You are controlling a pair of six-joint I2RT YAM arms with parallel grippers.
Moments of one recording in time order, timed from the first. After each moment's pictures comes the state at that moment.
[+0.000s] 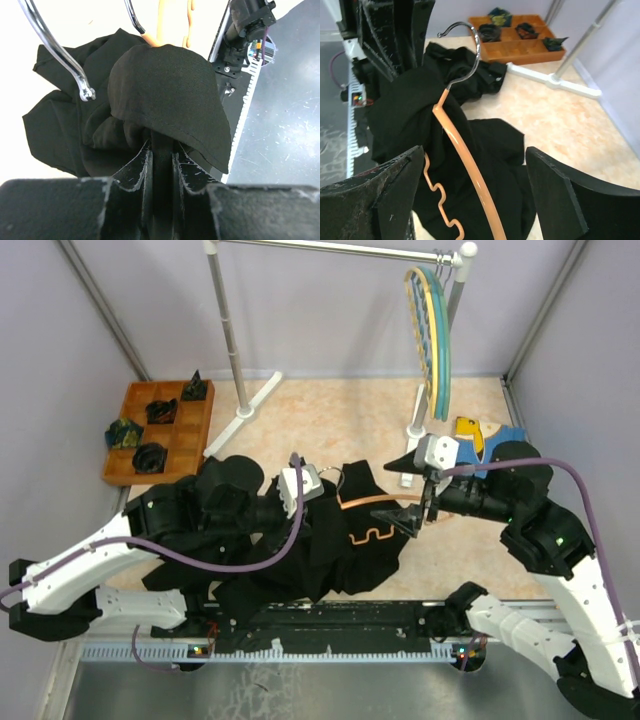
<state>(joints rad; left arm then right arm) -1.20 1.10 1.44 -0.87 0.04 -0.05 0.61 0.76 1.28 -0.68 -0.59 -0.29</state>
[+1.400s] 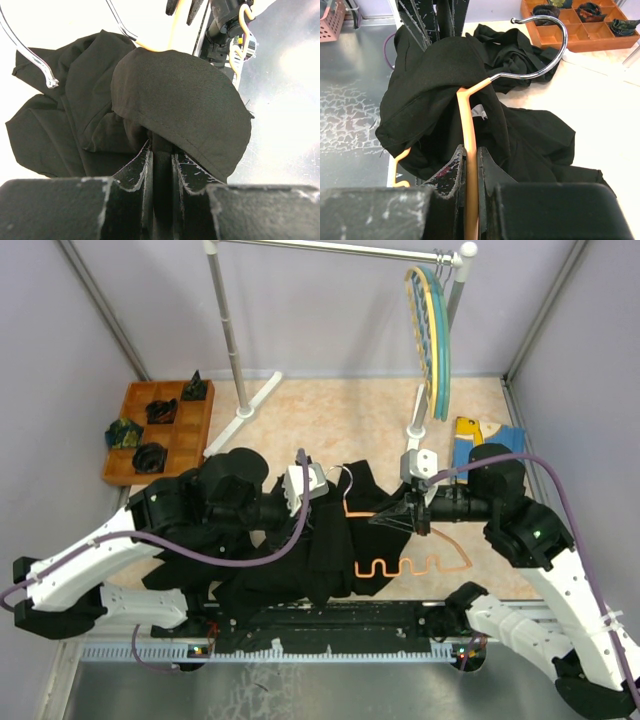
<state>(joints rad) -1.19 1.15 1.50 -0.90 0.16 -0.04 0.60 0.77 1.15 -0.70 -0.83 -0.28</state>
